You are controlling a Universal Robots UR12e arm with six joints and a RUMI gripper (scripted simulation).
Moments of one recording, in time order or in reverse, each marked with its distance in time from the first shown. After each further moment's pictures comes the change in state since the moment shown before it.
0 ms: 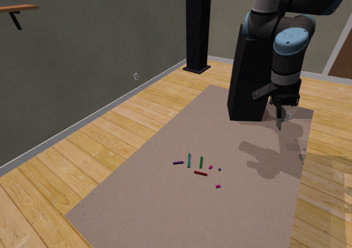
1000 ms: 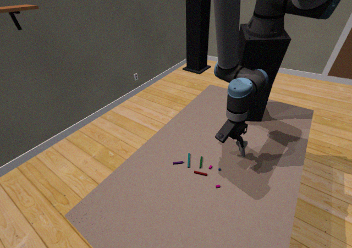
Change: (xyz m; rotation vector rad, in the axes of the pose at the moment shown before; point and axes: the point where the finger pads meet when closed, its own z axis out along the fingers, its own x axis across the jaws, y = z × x) arm -0.069 -0.208 0.139 0.202 -0.052 -0.843
